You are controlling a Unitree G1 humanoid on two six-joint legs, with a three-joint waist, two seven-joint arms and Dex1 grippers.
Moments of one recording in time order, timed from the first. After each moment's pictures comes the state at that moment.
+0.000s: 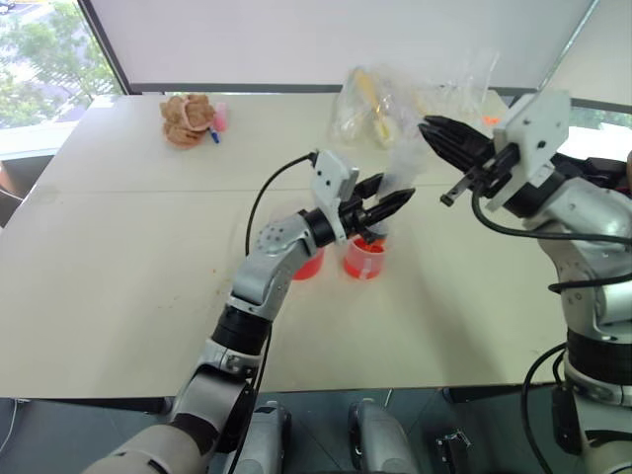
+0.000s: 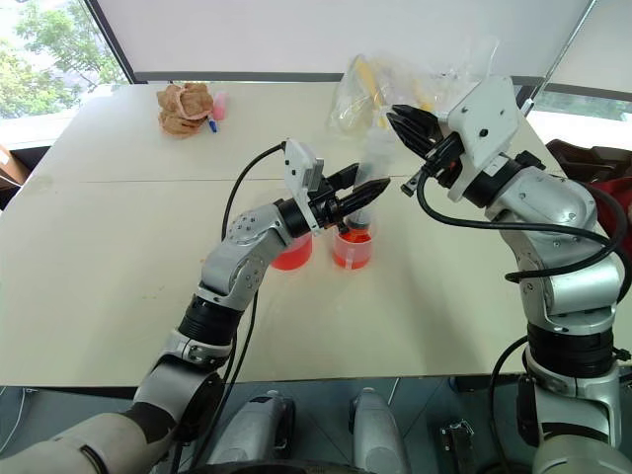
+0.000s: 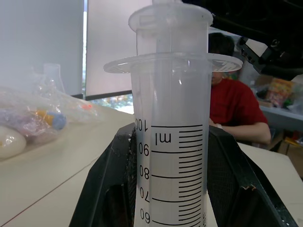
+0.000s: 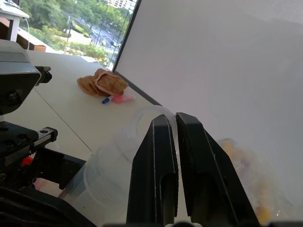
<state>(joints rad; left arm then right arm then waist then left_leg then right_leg) -0.70 -0.03 -0.16 0.13 -0.34 0.24 -0.65 -0.56 -0.67 -0.15 -0.44 0.38 0.51 0.58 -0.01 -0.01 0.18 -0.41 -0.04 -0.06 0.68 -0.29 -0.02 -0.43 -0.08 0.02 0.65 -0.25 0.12</state>
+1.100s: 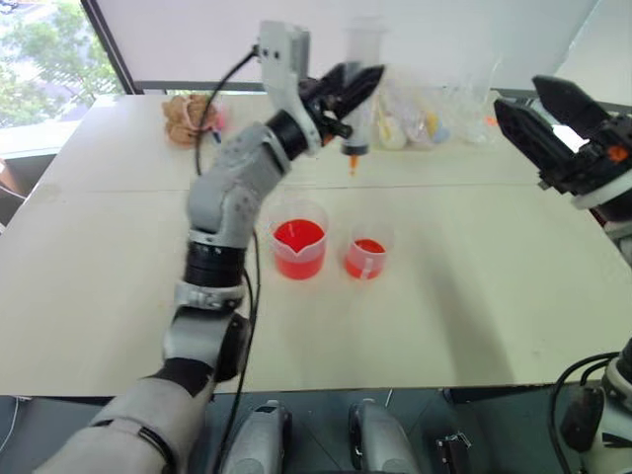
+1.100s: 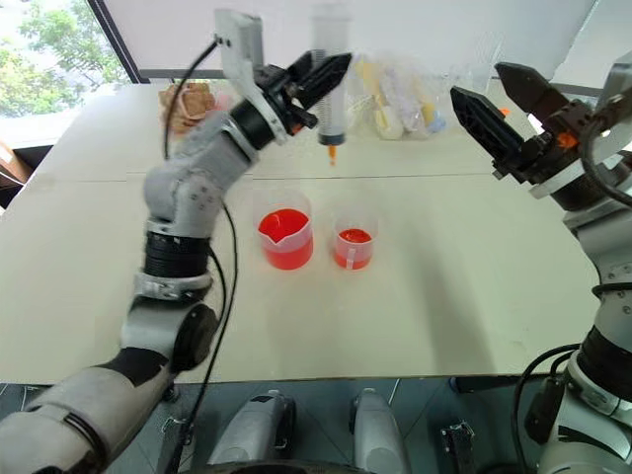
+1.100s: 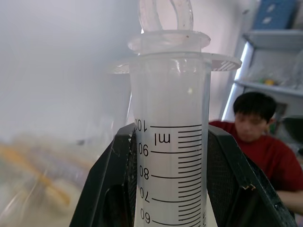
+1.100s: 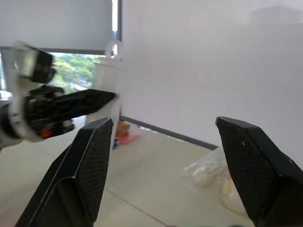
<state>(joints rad) -1.12 0.22 0.16 0.16 -0.60 0.79 -0.40 -0.51 -0.74 -0.55 -0.46 0.96 0.79 0.58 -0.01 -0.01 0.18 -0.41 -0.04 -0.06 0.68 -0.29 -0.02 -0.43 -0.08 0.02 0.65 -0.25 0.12</state>
